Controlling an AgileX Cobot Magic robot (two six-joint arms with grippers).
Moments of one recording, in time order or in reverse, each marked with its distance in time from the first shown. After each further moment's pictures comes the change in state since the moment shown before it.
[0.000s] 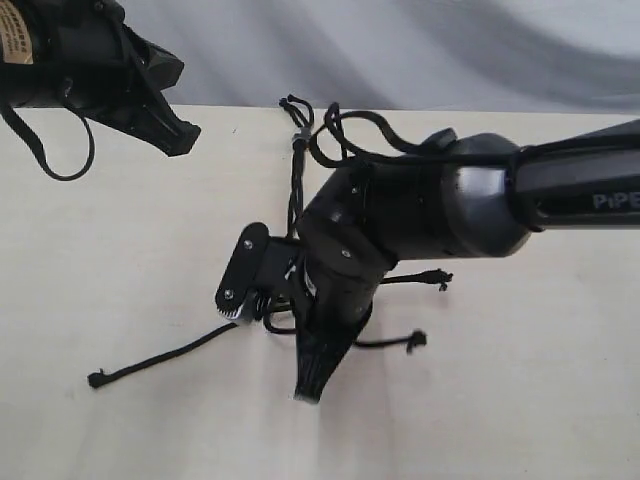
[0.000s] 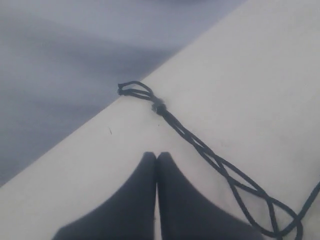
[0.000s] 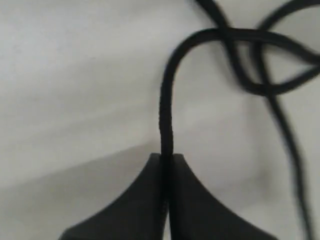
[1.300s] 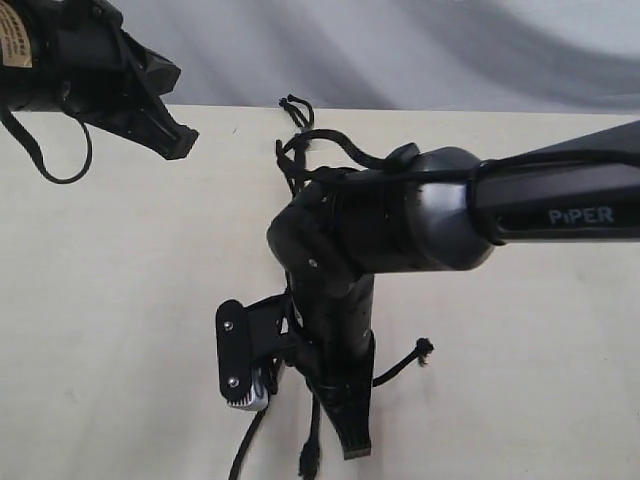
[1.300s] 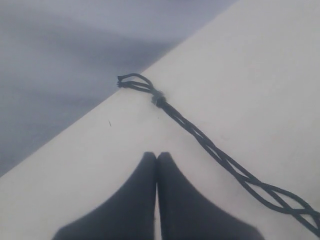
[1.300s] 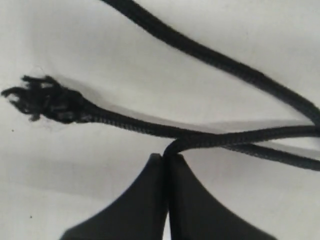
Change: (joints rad) left arm 0.000 0.000 0.000 0.000 0.024 -0.009; right arm 0.045 0.042 -0.036 0.145 0.208 -0.522
